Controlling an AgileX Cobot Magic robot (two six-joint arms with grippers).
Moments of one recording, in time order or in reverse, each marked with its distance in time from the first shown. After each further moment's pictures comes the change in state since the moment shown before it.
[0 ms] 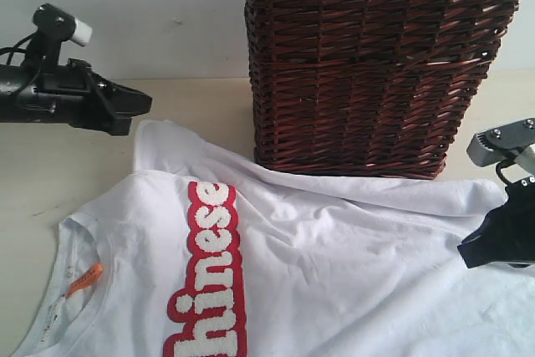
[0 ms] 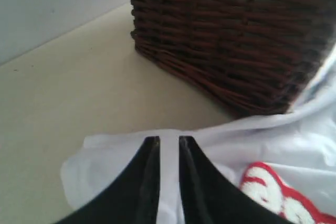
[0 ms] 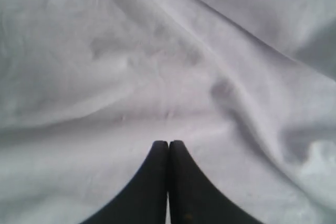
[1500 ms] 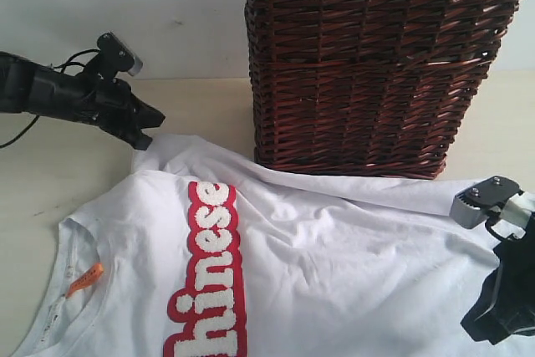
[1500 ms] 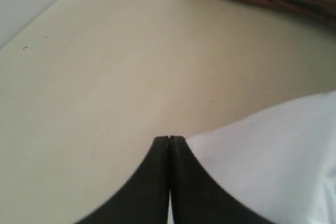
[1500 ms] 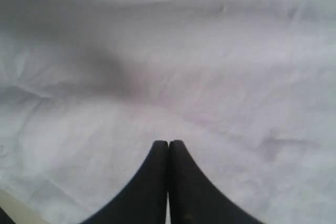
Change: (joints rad) left arm -0.007 0.362 -0.390 0.336 -0.085 -0.080; right arm 0.000 0.104 0.008 -0.084 0.264 -0.087
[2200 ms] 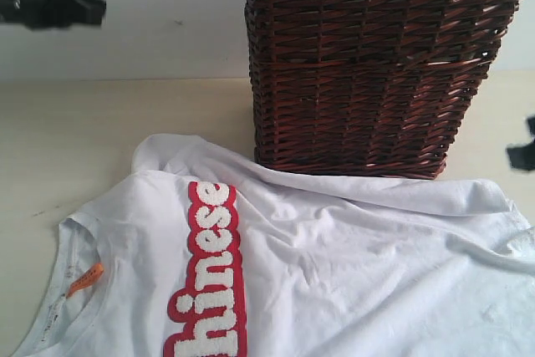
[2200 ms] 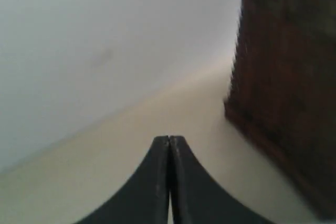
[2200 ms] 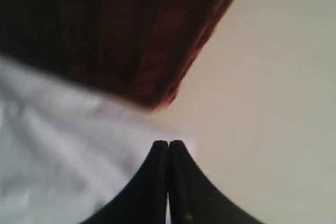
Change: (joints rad) left arm 0.030 -0.471 0.121 0.003 -0.097 -0.436; right arm 0.000 -0.426 -0.008 -0.081 -0.564 0.260
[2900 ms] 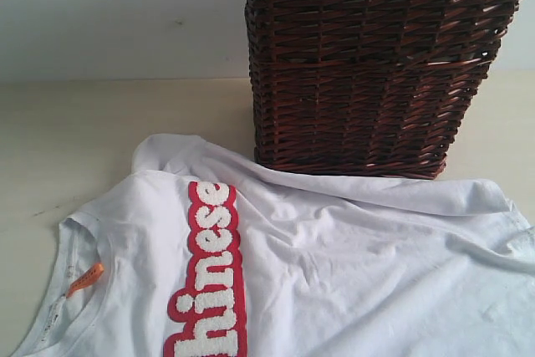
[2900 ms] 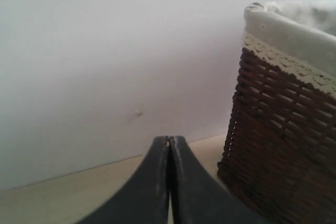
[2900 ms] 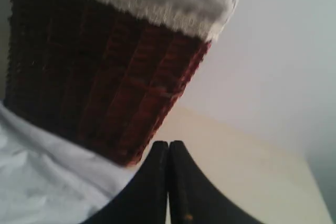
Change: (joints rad) left arm 0.126 -0.408 0.239 -0.165 0.031 -0.029; right arm 0.000 -0.869 0.016 -0.311 0.444 0.222
